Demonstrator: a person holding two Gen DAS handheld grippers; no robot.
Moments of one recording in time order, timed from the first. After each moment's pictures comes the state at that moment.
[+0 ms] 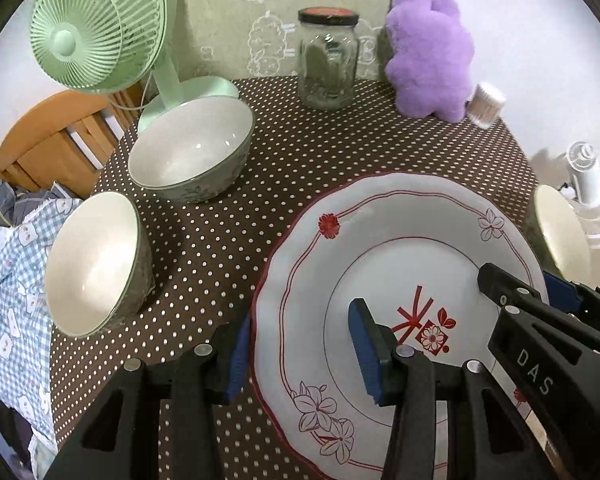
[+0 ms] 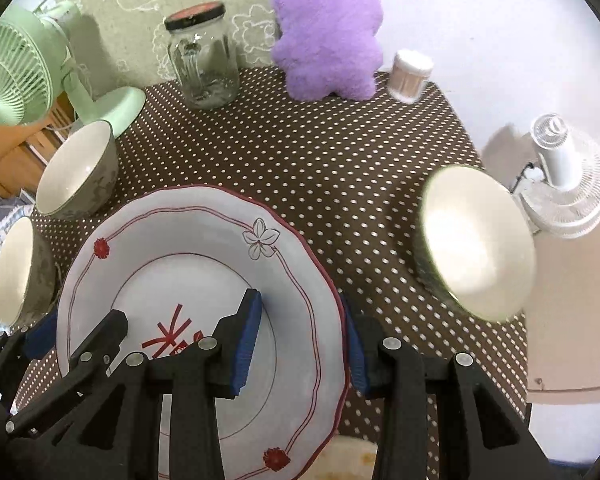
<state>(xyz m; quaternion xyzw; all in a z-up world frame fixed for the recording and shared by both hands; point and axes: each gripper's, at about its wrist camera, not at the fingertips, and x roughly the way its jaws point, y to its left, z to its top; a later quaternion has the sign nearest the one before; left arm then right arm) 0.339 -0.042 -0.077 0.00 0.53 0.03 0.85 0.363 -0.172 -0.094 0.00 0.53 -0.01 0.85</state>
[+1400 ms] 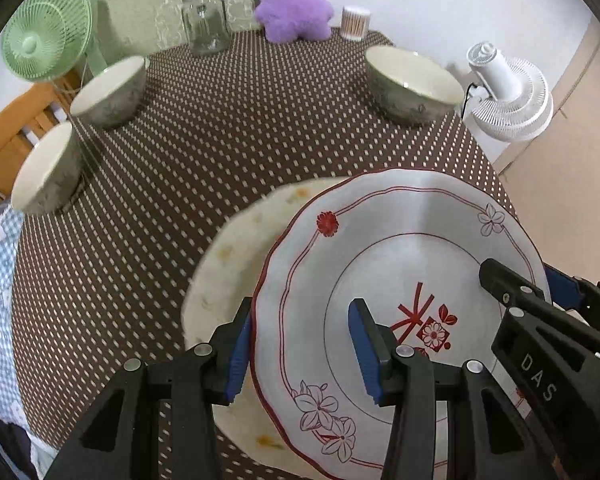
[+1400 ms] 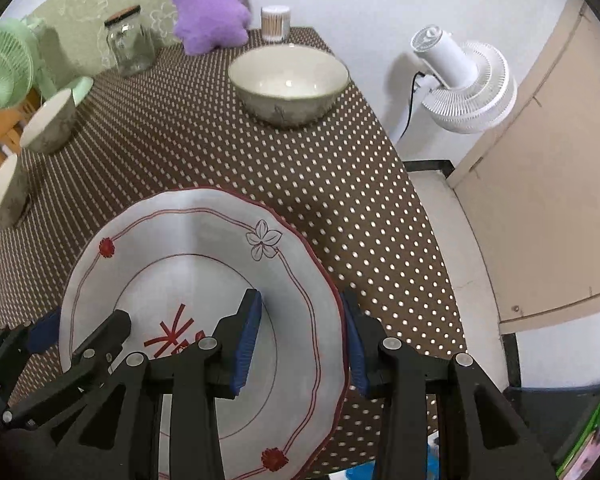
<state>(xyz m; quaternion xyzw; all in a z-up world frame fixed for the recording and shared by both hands) 0.204 -0.138 -0.099 0.03 0.56 -0.07 0.82 0.189 -0.267 -0.104 0.02 0.55 -0.10 0.83</state>
